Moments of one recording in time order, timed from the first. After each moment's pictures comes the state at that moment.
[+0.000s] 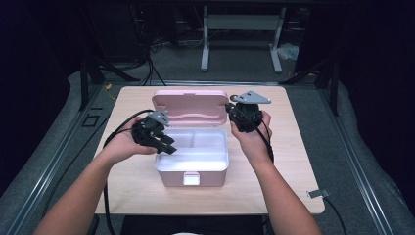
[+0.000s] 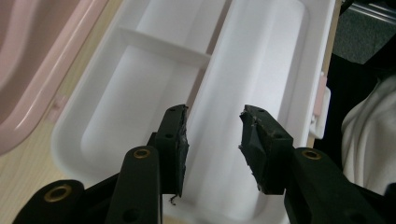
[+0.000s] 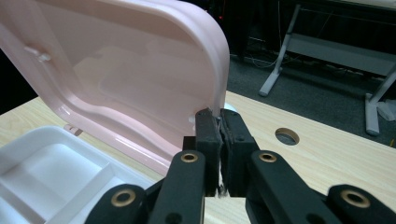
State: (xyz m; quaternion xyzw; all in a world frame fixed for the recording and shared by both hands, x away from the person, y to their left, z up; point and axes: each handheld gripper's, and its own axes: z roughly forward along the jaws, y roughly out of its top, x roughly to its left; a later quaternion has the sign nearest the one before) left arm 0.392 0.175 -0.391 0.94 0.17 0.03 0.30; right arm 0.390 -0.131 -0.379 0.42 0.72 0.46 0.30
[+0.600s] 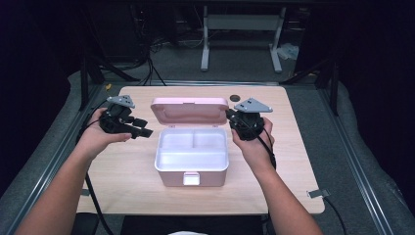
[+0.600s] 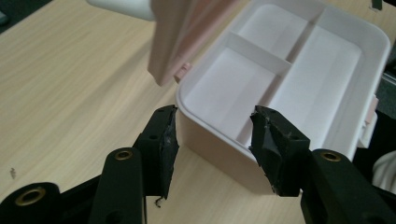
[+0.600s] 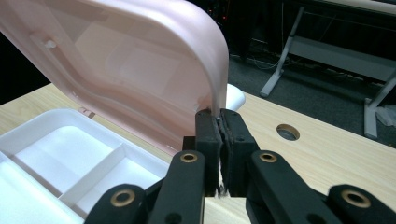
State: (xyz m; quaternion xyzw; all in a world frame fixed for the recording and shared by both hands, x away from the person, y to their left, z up) left arm 0.411 0.244 -0.373 0.88 0.30 0.09 0.36; right arm 0.369 -0.133 -0.383 0.41 0.73 0.46 0.31
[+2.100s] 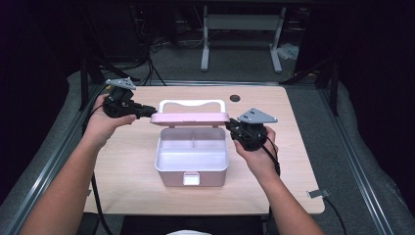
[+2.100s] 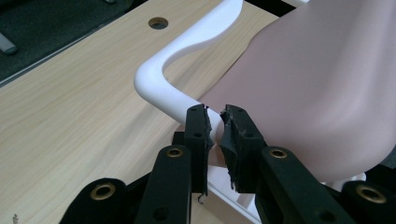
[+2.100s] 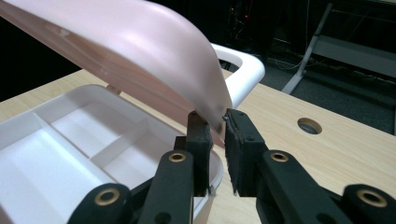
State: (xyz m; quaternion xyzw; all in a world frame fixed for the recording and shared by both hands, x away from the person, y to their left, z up) left arm 0.426 0.231 -0.347 0.86 0.29 0.08 0.42; right arm 0.352 -0.143 -0.398 0.38 0.74 0.48 0.28
